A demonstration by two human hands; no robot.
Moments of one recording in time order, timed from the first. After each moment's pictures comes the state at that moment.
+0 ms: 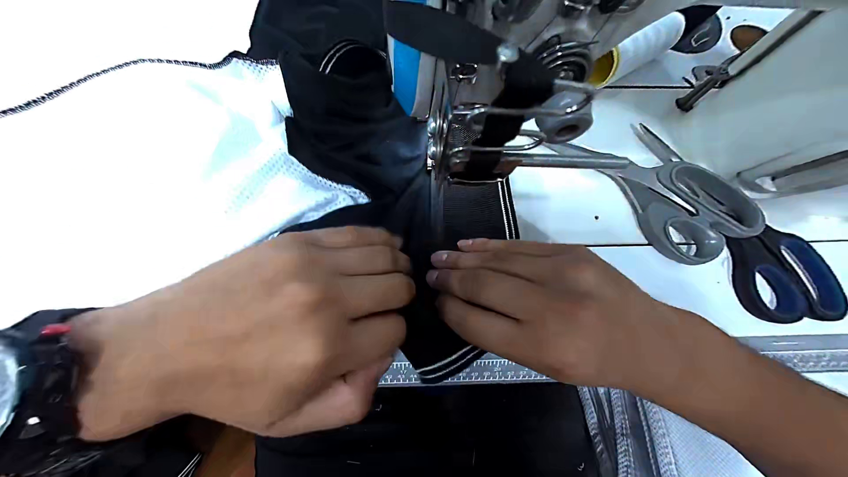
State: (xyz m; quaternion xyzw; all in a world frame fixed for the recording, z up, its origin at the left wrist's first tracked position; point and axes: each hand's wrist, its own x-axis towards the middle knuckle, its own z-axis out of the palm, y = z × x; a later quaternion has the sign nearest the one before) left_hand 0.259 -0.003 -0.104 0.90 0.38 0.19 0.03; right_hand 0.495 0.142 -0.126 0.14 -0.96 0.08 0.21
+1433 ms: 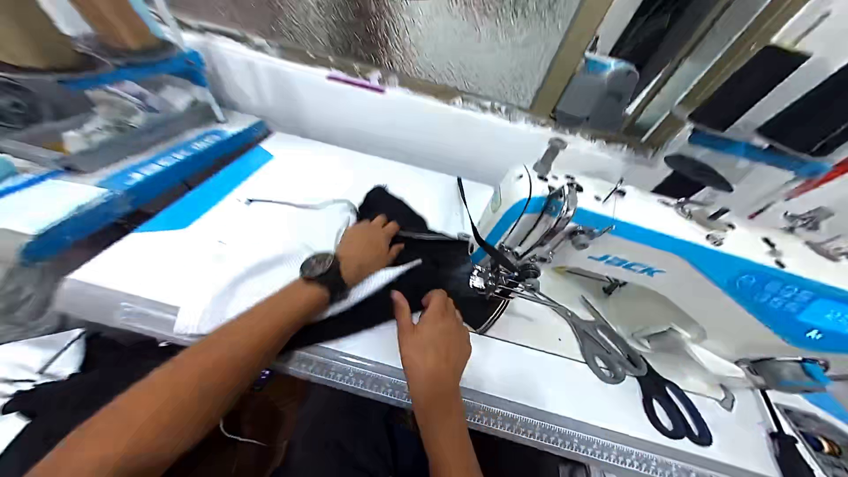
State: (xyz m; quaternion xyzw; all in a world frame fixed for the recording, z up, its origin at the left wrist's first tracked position) left_hand 0.160 0.037 -0.109 0.55 0.83 0.14 -0.01; right_hand 0.360 0.019 -0.124 -0.46 -0.85 0.14 0.22
